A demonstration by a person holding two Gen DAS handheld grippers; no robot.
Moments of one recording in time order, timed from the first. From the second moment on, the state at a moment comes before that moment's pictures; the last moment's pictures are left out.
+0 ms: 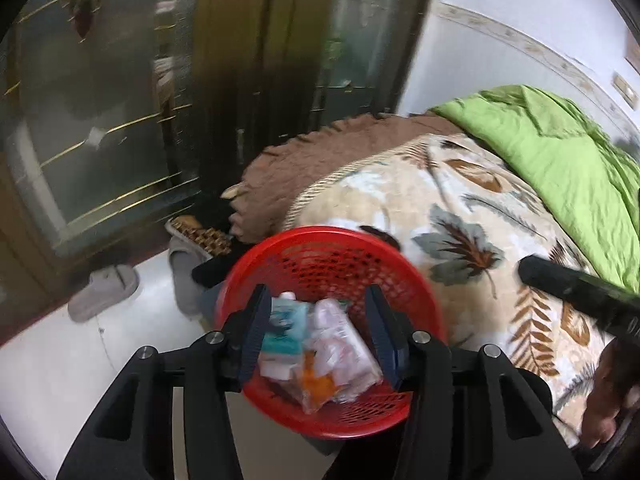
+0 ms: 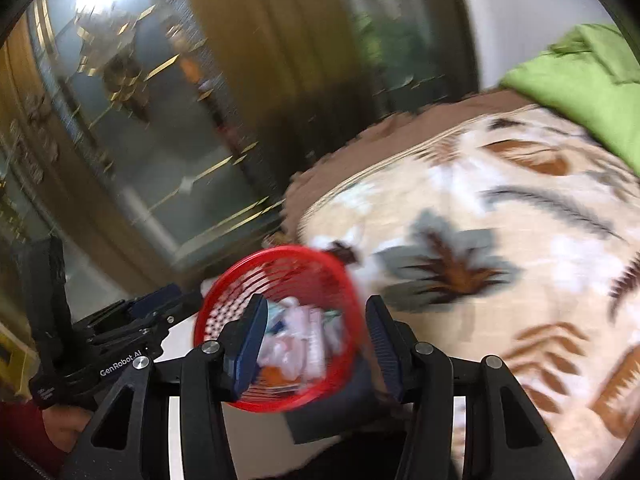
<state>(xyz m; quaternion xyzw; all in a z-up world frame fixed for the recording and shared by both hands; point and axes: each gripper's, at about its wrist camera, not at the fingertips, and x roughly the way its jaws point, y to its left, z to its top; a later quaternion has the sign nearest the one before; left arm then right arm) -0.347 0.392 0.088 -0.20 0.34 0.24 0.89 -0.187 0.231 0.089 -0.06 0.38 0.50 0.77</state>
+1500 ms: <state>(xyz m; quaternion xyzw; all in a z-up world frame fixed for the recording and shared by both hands) 0.057 0.017 0.087 0.00 0.46 -0.16 0.87 0.052 -0.233 0.016 0.42 0.35 0.02 0.84</state>
